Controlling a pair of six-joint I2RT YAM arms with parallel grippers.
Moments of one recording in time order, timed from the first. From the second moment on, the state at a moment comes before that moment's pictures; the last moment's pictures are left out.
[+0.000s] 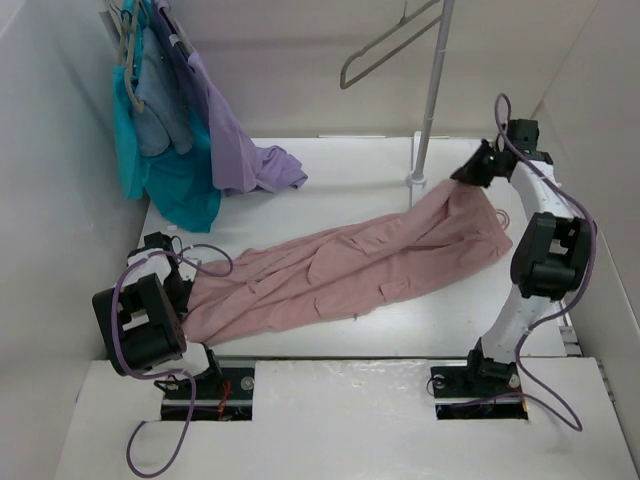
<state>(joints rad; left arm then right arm) 0.37 1.43 0.70 -0.85 -0.14 0.48 -0.24 1.95 1.62 -0.64 -0.41 0.51</state>
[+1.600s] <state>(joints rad) 0.38 1.38 0.68 -0.79 -0.16 0.48 -0.57 1.37 0.90 -0.26 -0.42 0.53</state>
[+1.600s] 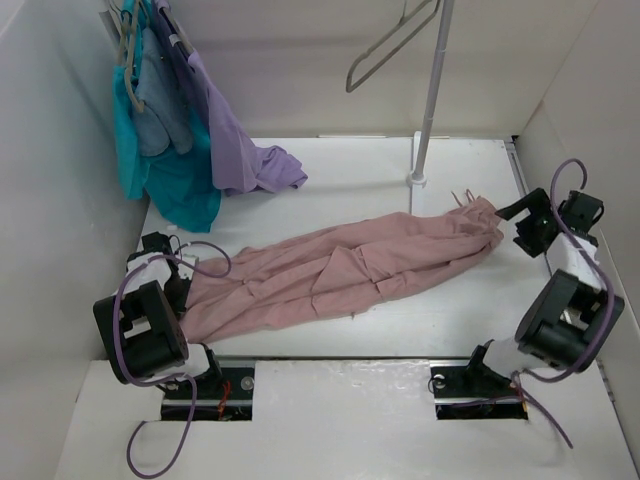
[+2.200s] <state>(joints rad) 0.38 1.33 0.78 -0.77 -0.15 0.48 -0.47 1.76 0.98 -0.27 -0.41 0.53</state>
